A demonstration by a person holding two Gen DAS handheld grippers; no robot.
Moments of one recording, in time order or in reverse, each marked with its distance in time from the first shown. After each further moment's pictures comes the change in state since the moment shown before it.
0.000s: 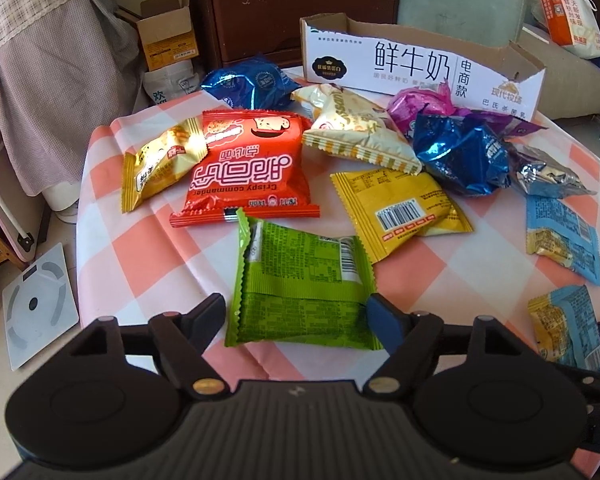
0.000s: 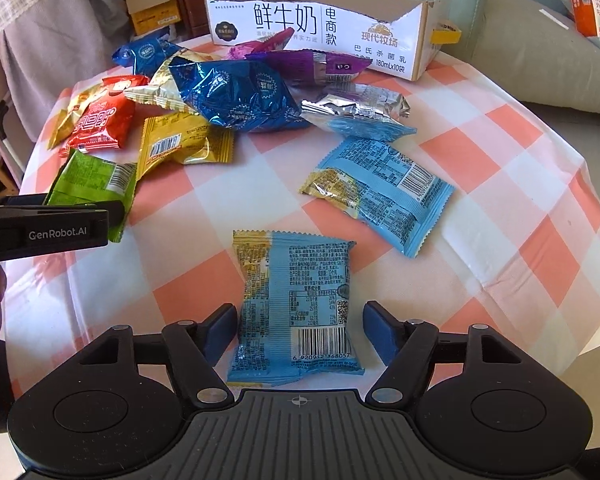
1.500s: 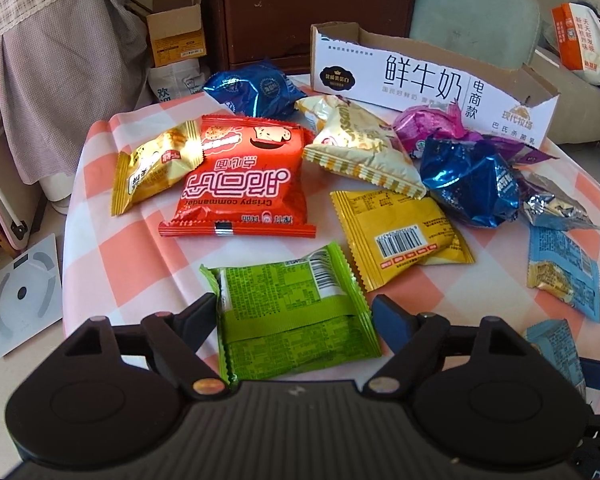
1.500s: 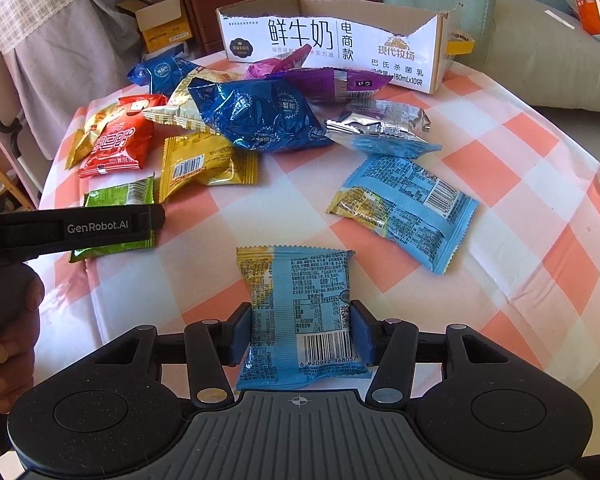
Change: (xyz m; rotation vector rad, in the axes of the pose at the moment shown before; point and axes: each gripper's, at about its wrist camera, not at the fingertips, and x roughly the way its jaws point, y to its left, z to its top) left arm 0.010 -0.005 0.006 -0.062 -0.034 0.021; right arm 0.002 0.006 0.007 0.044 -0.031 0.053
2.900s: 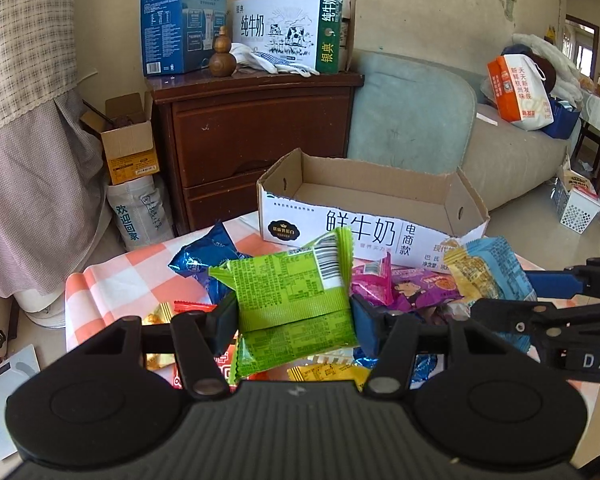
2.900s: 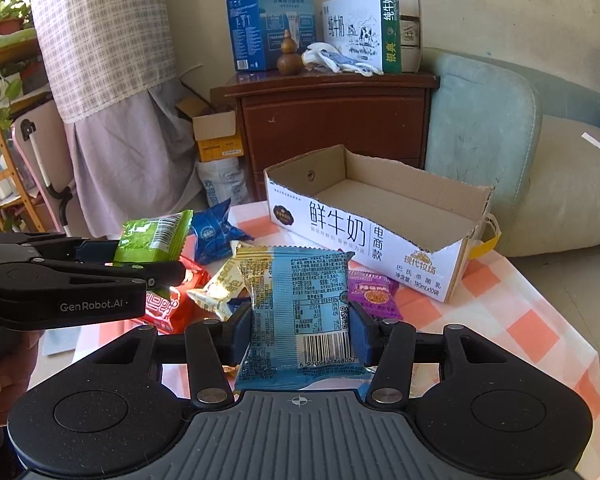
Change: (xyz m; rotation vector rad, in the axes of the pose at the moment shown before) left arm -0.056 -0.001 0.093 0.087 -0.227 -0.149; right arm -0.056 -0.010 0.106 -0.122 -0.323 0.112
